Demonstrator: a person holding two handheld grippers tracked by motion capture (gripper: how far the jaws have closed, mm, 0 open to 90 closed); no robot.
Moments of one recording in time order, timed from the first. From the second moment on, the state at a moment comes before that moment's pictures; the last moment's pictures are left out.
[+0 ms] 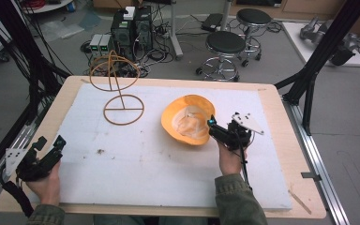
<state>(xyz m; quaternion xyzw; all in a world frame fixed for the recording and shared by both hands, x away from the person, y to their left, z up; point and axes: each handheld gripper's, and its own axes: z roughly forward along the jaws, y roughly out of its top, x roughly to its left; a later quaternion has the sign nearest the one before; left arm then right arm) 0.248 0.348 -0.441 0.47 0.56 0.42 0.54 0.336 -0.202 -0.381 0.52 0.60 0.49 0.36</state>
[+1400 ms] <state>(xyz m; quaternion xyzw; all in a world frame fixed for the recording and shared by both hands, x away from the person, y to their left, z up) 0.248 0.352 -0.441 0.47 0.56 0.42 0.54 0.399 -0.181 -0.378 0.58 0.67 0.41 0.21</state>
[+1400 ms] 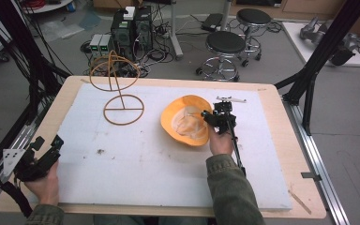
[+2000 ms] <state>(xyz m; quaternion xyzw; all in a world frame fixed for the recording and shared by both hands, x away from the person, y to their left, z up) 0.248 0.352 -0.441 0.47 0.56 0.42 0.54 0.389 -0.184 -0.381 0.57 0.63 0.47 0.23</state>
